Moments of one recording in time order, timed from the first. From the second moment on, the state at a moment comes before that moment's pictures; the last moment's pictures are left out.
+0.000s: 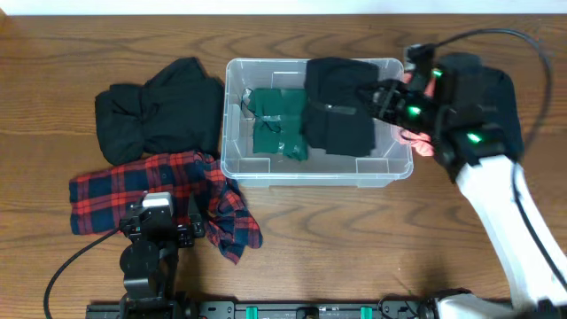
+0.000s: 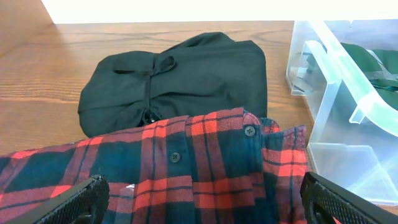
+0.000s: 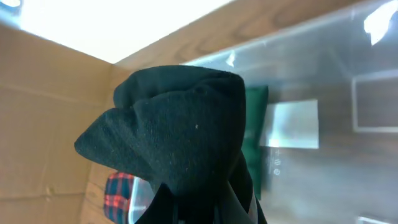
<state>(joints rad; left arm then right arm) 0.05 0.01 0.13 -0.46 -0.04 0.02 0.19 1.42 1.16 -0.37 -0.50 0.68</state>
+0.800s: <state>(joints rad) 0.05 0.01 0.13 -0.46 -0.04 0.02 0.20 1.56 1.16 -0.37 -0.29 0.41</state>
